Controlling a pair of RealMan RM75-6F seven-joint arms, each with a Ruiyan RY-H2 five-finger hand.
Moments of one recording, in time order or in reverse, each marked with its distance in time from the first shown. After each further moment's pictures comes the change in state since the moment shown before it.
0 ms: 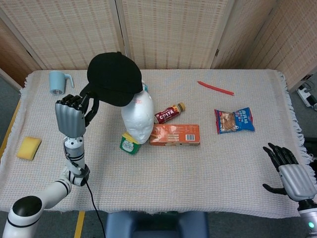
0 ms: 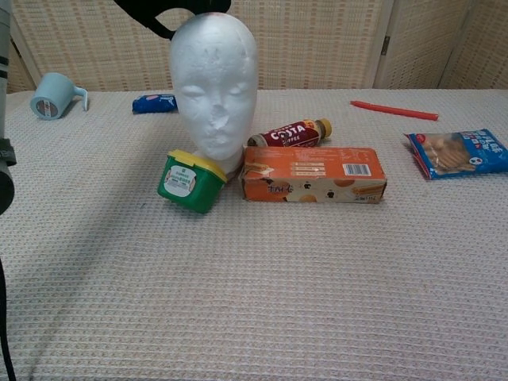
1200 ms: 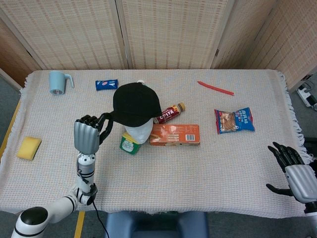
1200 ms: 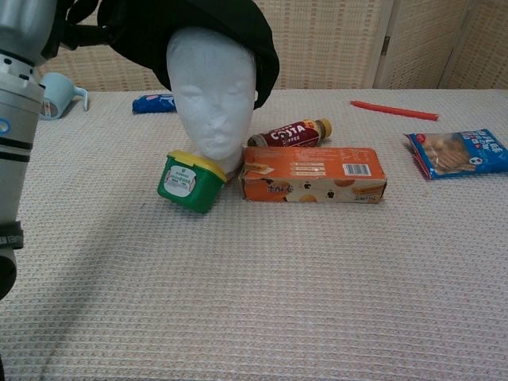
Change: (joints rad) left arm 0.132 -0.109 0.079 -0.049 0.066 -0.008 0.041; right arm -0.019 0.032 -0.002 0.011 -0.035 0.051 0.081
